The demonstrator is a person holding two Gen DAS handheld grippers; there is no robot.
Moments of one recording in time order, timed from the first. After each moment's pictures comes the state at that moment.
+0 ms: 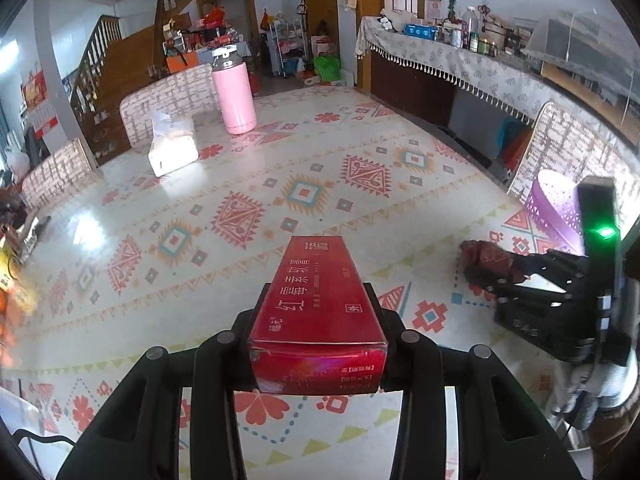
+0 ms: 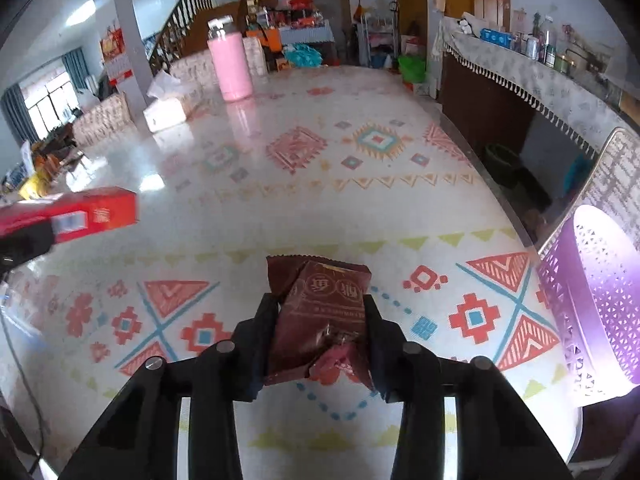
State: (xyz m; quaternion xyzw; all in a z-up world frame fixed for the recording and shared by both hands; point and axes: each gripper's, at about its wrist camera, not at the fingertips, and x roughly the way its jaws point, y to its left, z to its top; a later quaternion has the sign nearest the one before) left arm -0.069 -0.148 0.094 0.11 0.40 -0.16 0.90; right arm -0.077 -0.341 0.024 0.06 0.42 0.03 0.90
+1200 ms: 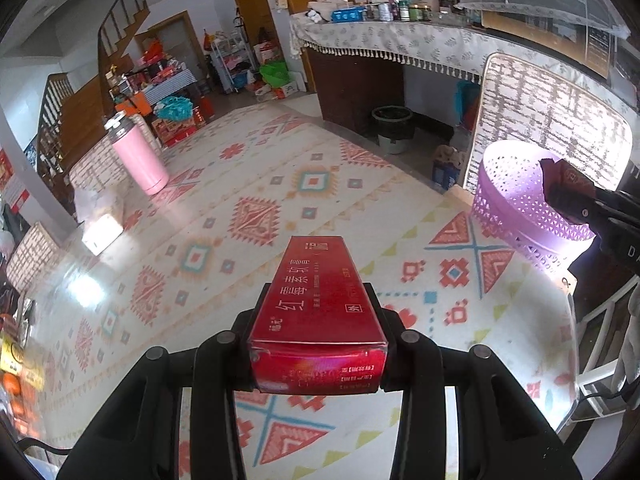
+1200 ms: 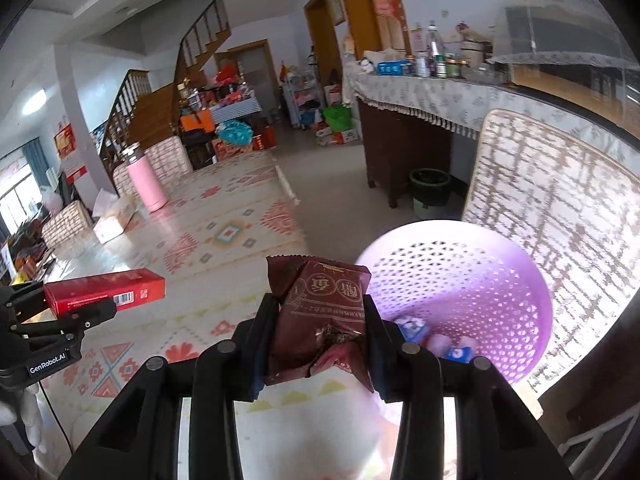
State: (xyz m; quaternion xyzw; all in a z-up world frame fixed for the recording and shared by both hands) left arm -0.065 -0.300 0.092 0.21 0.38 -0.22 0.87; right arm -0.160 -0.513 0.082 0.14 0.32 -0.08 0.93
